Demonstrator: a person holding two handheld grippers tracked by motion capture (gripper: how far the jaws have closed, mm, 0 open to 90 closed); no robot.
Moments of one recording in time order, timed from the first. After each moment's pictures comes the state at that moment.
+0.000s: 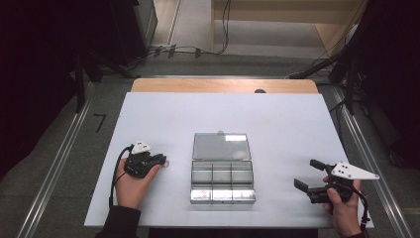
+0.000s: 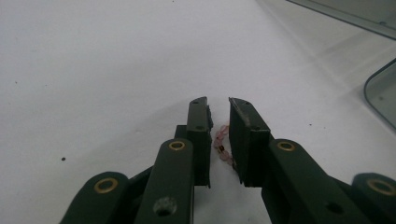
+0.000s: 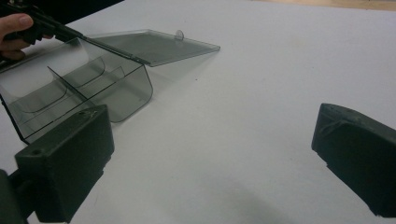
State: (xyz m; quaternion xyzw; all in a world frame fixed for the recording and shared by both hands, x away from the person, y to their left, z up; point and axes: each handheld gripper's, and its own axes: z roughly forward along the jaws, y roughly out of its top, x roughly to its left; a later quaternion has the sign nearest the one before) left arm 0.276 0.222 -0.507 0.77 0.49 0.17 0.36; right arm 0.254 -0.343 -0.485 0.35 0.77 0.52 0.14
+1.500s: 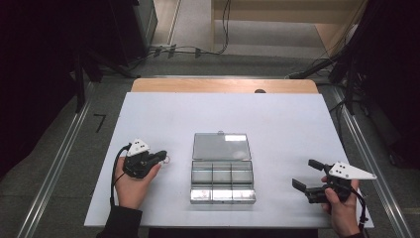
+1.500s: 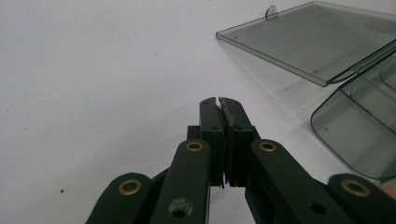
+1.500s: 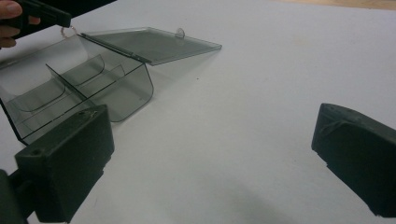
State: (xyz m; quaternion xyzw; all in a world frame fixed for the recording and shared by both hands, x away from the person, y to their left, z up) left arm 0.265 0.218 -0.483 0.75 0.47 0.18 0.42; right arm 0.254 -0.338 -0.486 0.35 0.77 0.51 0.14
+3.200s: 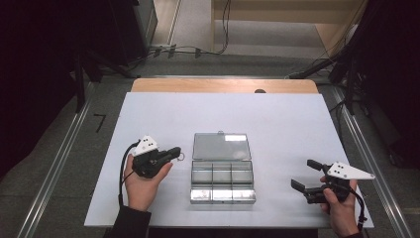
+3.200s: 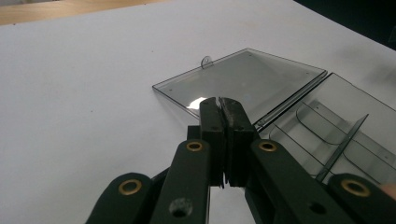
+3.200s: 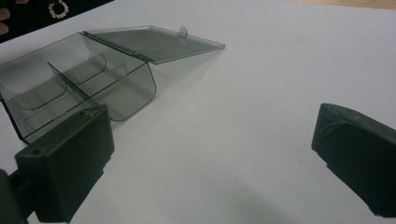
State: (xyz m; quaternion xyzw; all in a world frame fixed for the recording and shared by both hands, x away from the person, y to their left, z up) left arm 0.259 0.184 -0.454 0.75 0.42 0.16 0.49; right arm 0.254 -0.335 -0.486 0.35 0.77 0.51 0.14
